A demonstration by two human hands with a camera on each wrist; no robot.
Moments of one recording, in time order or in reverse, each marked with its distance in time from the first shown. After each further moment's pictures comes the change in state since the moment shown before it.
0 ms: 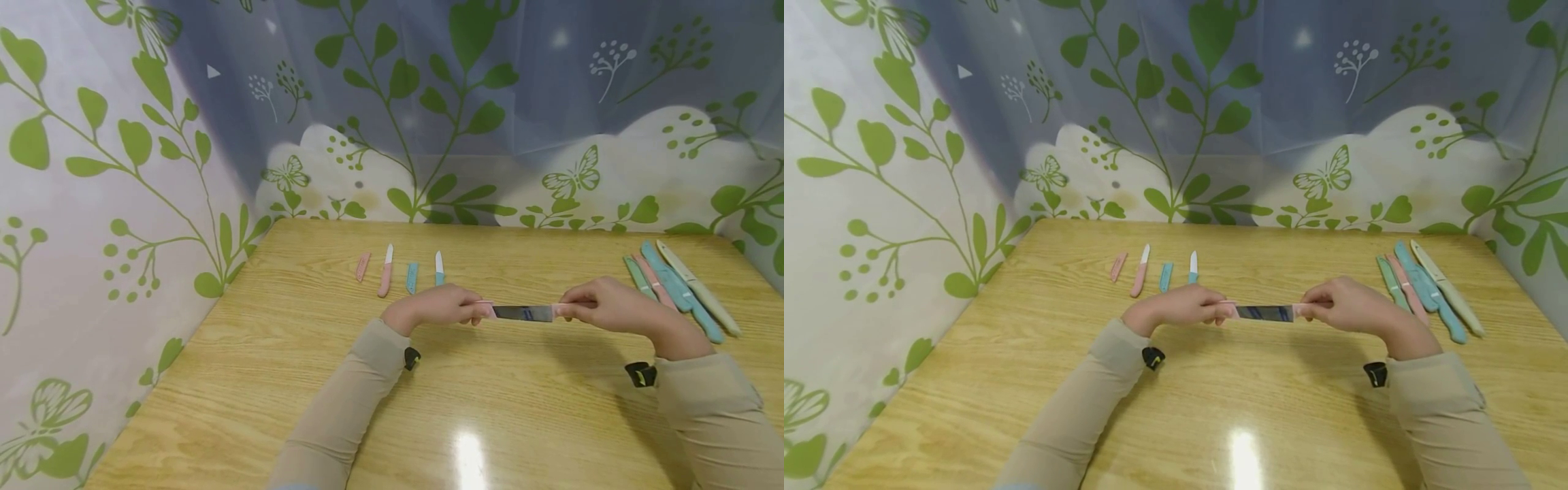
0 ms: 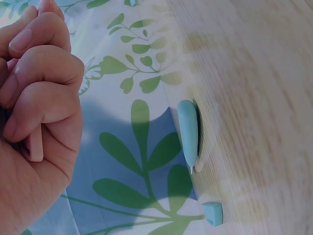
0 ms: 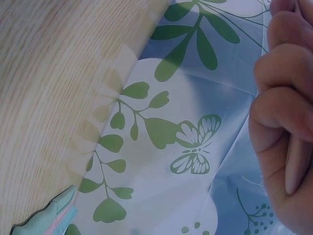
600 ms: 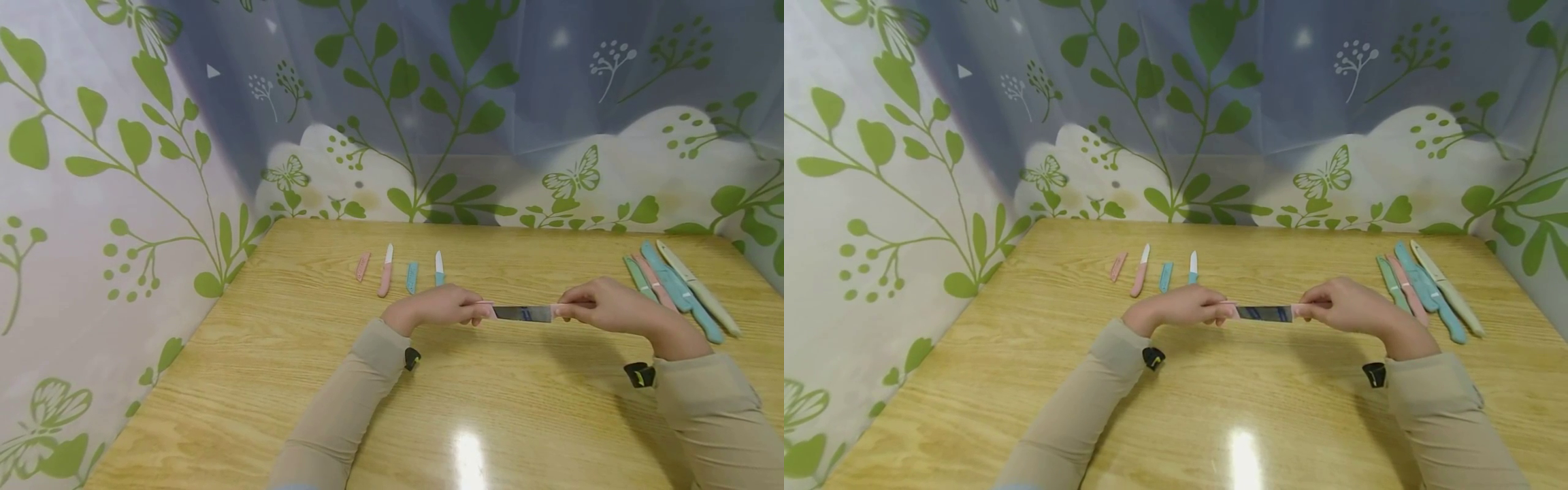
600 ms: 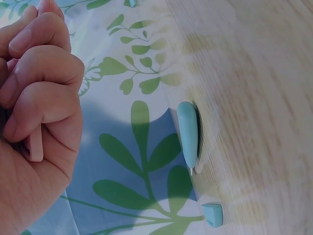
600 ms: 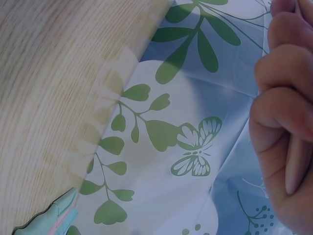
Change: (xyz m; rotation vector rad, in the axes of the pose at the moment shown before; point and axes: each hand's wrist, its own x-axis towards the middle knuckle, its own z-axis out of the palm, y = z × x) left_hand 0.003 -0.002 0.001 -0.007 -0.011 0.002; right_hand 0.001 0.000 0.001 -0.007 0.005 -0.008
